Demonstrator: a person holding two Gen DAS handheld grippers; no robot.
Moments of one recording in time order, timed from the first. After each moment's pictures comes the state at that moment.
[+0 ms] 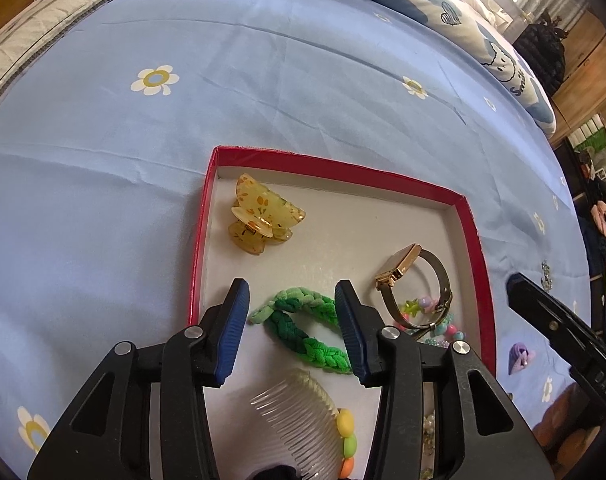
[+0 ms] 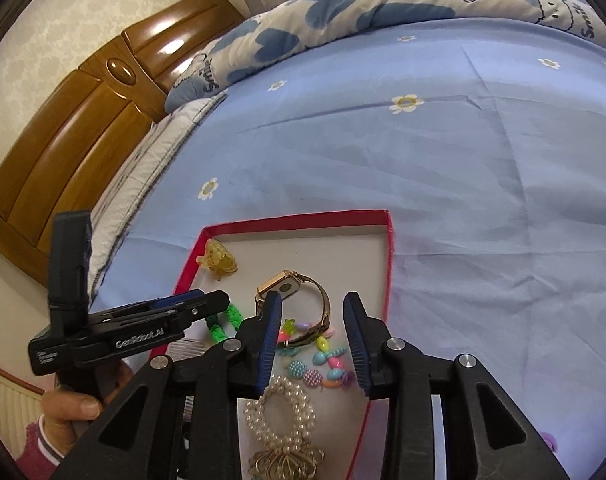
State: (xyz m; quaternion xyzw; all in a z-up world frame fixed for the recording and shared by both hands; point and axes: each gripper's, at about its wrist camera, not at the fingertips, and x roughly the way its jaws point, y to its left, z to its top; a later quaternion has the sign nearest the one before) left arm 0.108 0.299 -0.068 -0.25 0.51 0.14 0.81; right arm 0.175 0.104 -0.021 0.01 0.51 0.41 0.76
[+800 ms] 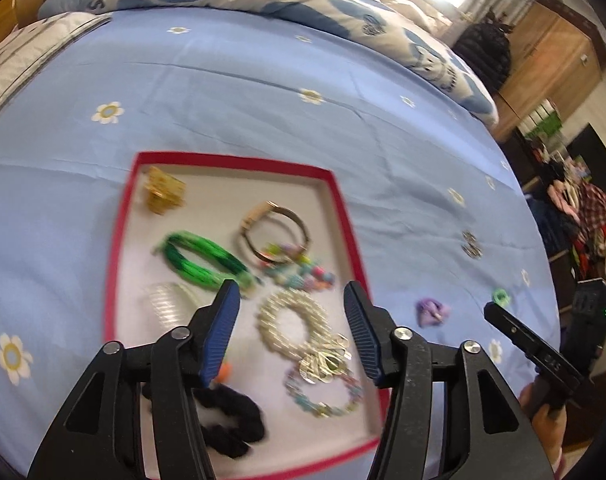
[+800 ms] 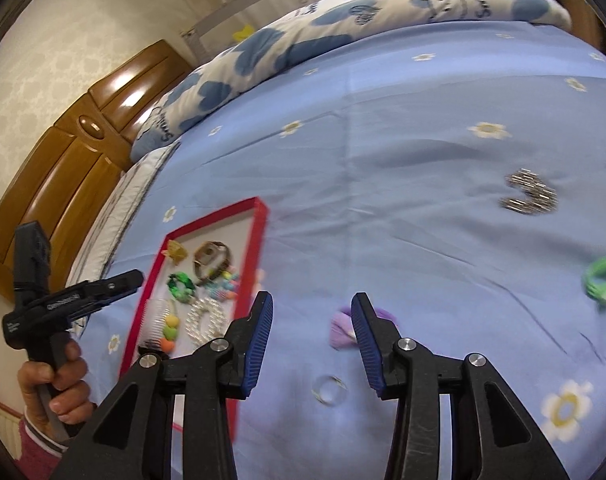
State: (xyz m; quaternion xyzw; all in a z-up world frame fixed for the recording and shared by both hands) left arm 0.071 0.209 0.001 -0.24 0.46 0.07 0.85; right arm 0.148 -0.066 -0.001 0.07 0.49 0.32 0.81
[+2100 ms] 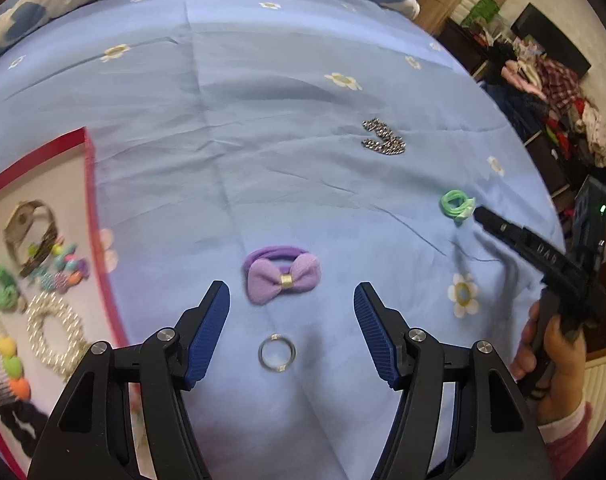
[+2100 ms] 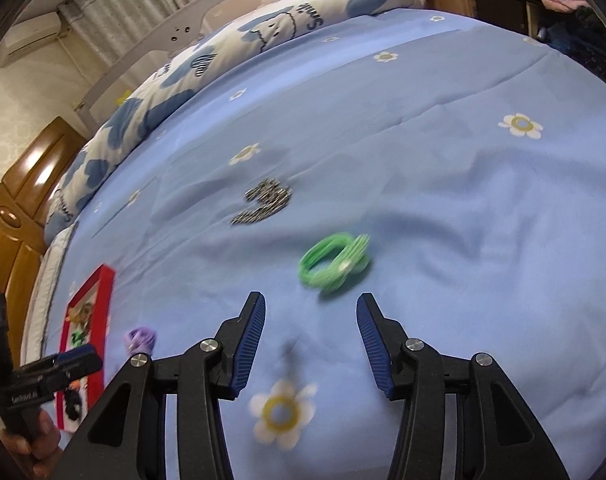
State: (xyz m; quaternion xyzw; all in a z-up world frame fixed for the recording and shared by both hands) left arm 0.157 0.026 -0.039 -0.12 0.54 -0.06 0.83; right arm 0.199 -0.240 -0.036 0.12 0.48 0.14 0.86
